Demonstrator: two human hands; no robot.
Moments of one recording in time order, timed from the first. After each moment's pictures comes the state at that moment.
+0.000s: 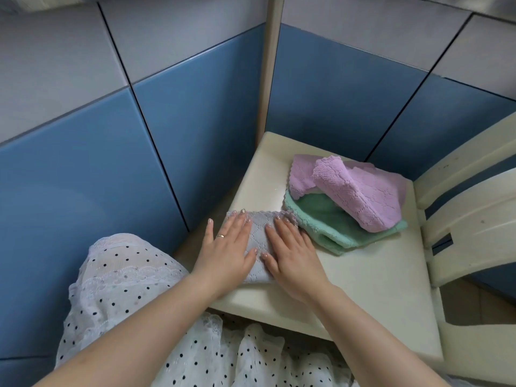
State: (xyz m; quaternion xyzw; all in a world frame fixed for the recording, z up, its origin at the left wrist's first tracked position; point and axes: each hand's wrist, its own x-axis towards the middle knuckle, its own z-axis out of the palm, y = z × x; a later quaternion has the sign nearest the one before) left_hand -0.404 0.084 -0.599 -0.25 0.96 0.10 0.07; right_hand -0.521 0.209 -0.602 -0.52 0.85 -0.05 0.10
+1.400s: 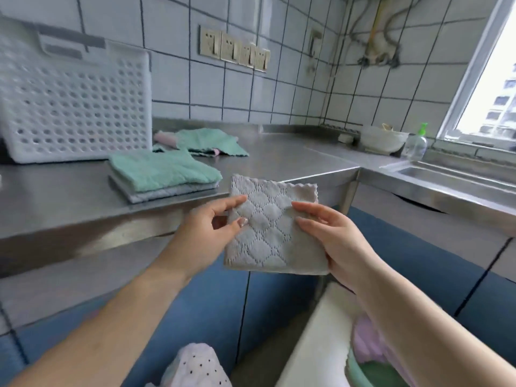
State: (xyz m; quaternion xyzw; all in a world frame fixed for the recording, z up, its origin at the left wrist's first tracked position) left_hand -0.278 0.004 -0.312 -0.29 0.73 0.44 -0.44; right_hand -0.469 0.086 -0.298 -0.41 0.57 -0.61 0.38
